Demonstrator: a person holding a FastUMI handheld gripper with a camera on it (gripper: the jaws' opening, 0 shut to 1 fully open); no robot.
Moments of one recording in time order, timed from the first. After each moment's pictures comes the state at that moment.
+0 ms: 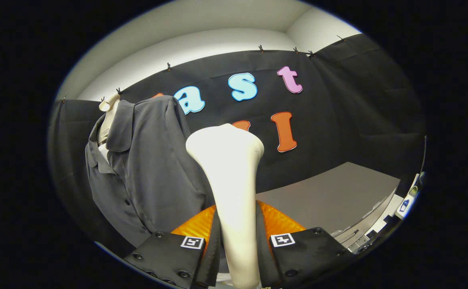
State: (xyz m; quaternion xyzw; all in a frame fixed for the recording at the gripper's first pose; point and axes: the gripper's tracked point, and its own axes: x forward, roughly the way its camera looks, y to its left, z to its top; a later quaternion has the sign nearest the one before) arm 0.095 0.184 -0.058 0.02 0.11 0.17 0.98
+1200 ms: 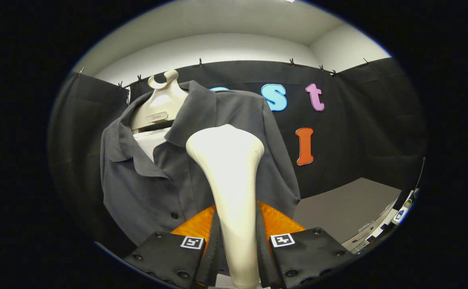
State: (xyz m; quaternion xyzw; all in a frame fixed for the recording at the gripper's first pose) arm 0.057 0.357 -0.064 -0.04 0.08 0.19 0.98
